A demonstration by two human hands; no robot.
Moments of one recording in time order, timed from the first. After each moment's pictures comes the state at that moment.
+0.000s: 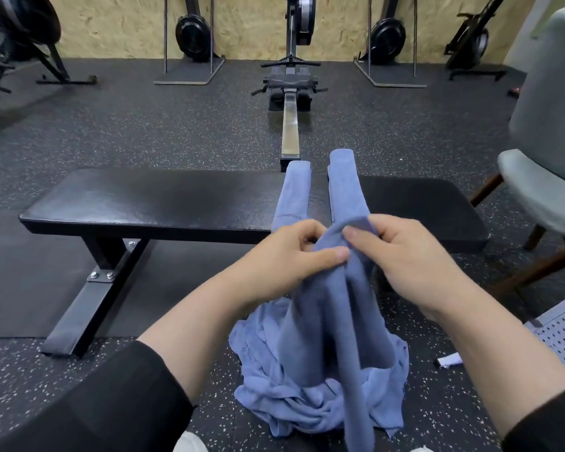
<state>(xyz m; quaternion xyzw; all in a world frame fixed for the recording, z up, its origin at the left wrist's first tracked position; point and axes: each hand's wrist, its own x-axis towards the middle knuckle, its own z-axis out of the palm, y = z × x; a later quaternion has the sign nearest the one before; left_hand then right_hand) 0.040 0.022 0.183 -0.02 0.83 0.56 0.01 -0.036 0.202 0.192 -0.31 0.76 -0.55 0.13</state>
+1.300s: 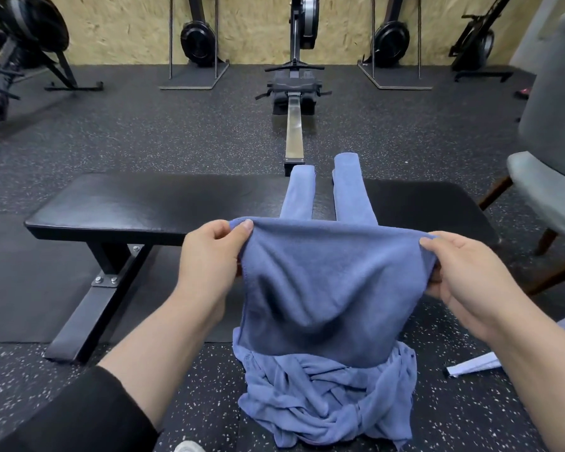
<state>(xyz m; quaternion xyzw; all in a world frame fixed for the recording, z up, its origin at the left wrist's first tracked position) 0.050 -0.035 0.157 -0.28 0.67 0.64 -0.25 -0.066 0.243 0.172 -0.06 0.74 -0.65 0.15</state>
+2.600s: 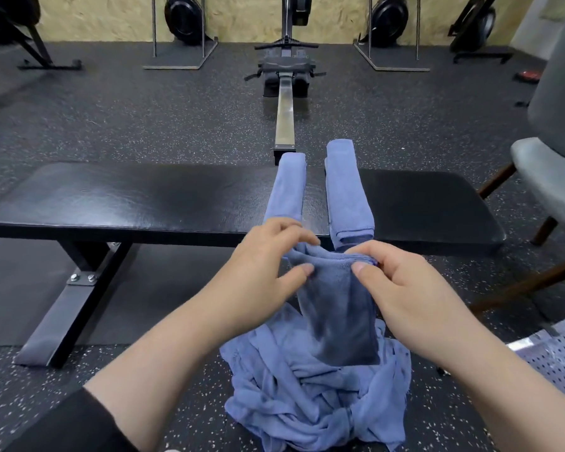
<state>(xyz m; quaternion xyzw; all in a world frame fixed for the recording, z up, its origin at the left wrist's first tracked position) 0.015 -0.002 0.149 0.01 0.94 0.34 -0.10 -0.048 0.206 0.168 -0.26 0.85 -0.44 0.13</state>
